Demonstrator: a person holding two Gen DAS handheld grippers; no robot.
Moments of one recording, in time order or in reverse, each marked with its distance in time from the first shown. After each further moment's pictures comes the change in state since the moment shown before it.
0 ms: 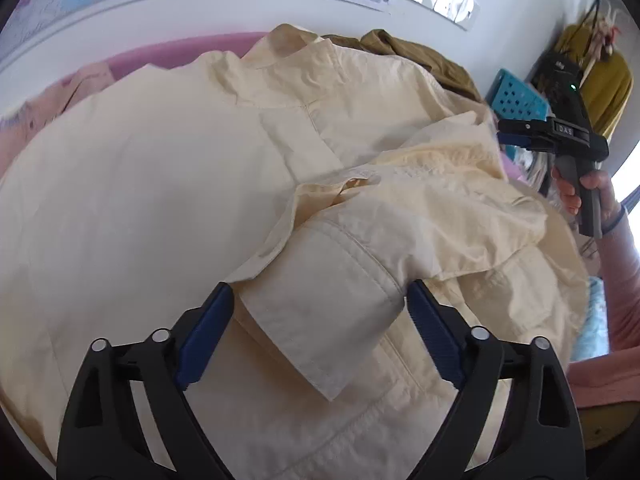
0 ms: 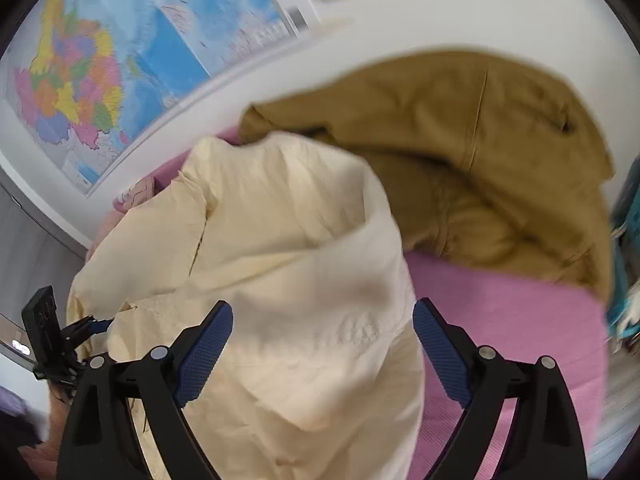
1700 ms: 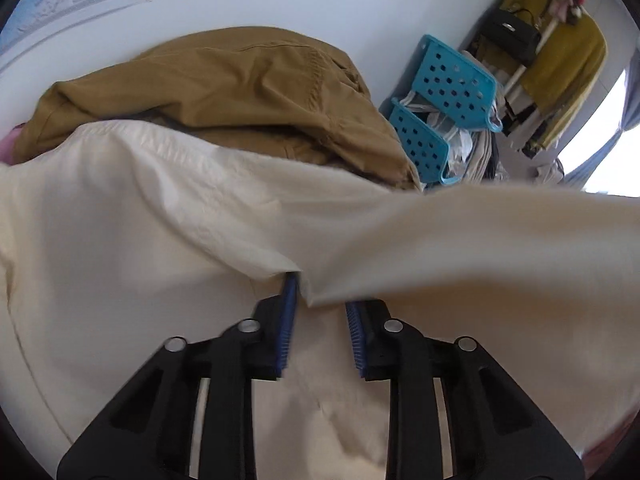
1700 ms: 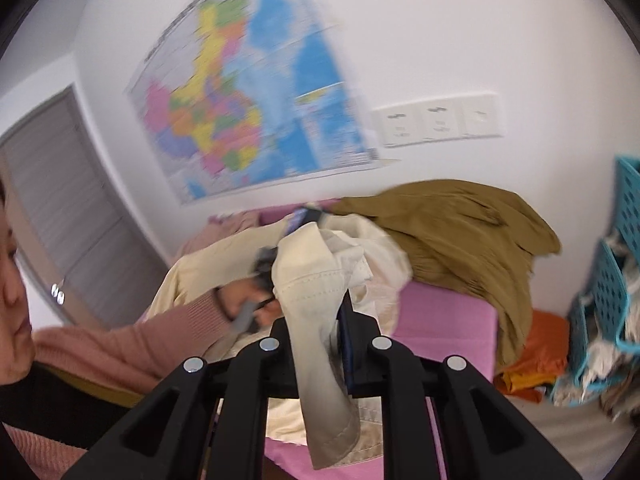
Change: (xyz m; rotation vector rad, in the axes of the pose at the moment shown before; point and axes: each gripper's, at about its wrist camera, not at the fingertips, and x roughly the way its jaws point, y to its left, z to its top) left arm 0.166 -0.213 0.162 0.137 0.094 -0.240; right arm -0.264 0.040 -0.089 -0.272 -0.256 0.161
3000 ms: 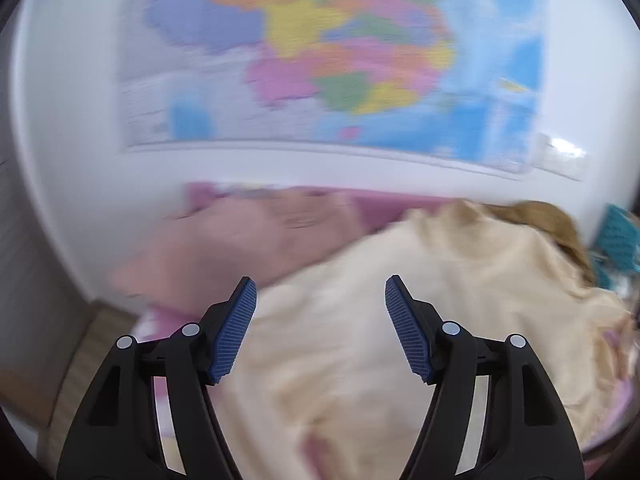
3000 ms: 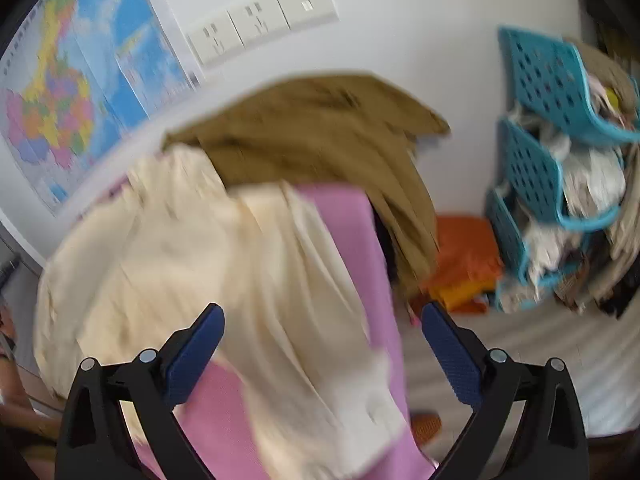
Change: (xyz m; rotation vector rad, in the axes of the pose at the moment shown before) left arm -0.393 0.145 -0.252 -0.332 -0.519 0.745; right arm 0.067 -0.141 -0.117 0.319 0.126 -0.399
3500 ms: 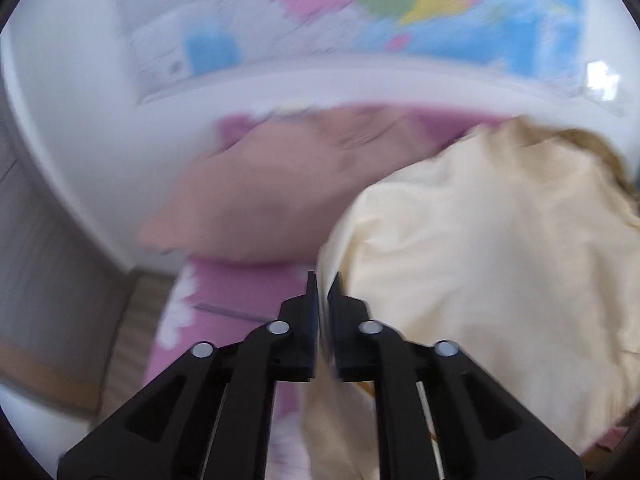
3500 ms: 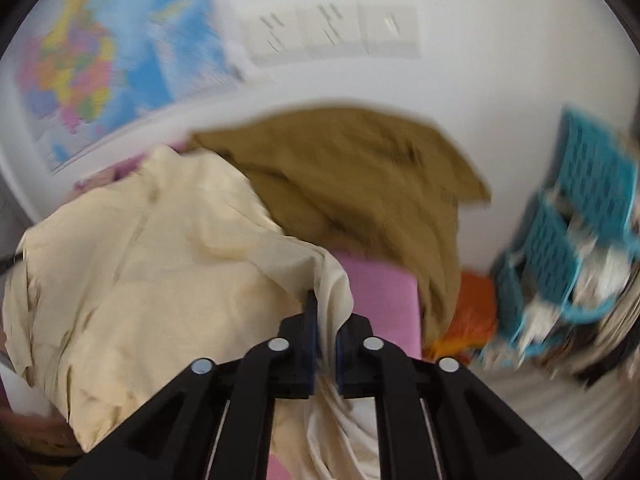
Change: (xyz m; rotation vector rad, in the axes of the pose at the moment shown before) left arm 0.068 0.065 -0.035 0.049 0.285 0.215; right arm 0.038 0.073 0.080 -0.198 0.015 -0.050
